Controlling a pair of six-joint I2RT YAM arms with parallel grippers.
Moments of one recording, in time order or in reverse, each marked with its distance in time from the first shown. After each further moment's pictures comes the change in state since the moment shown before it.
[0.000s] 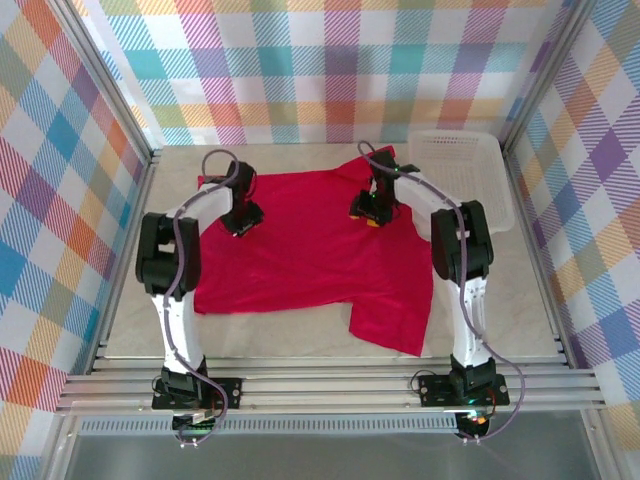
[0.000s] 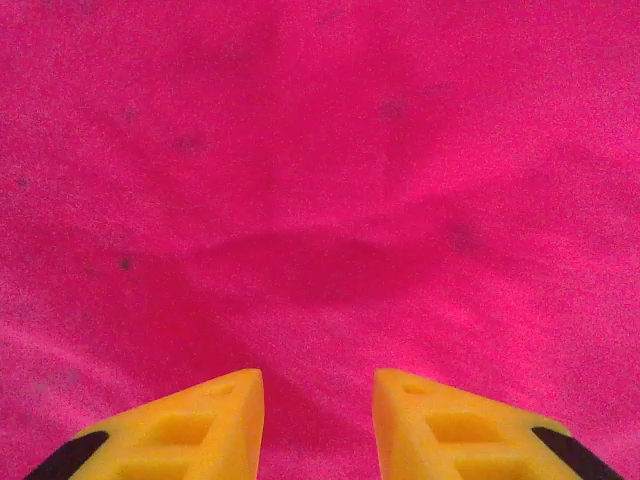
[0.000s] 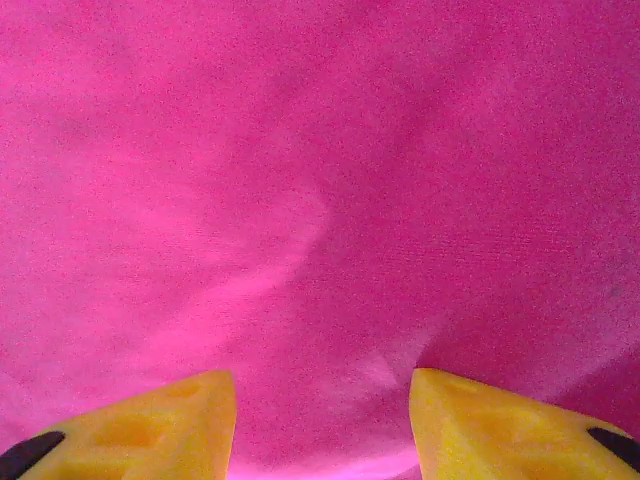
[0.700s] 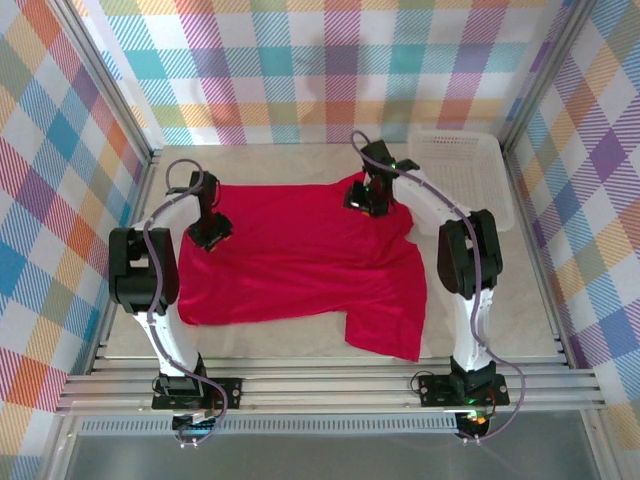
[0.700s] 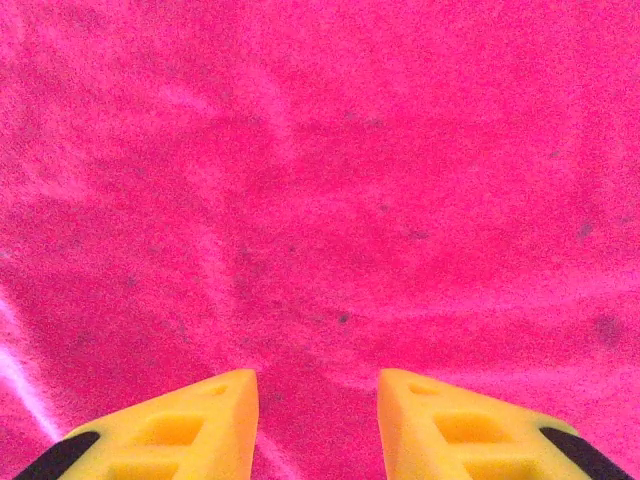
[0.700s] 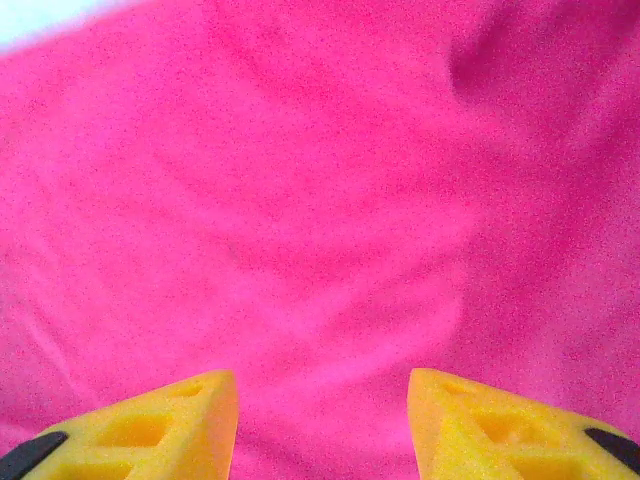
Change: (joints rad) left arm 0.152 -0.200 -0.180 -0.039 0.002 0.109; right arm 0.062 -0.122 0.069 -0.011 0.124 -0.003
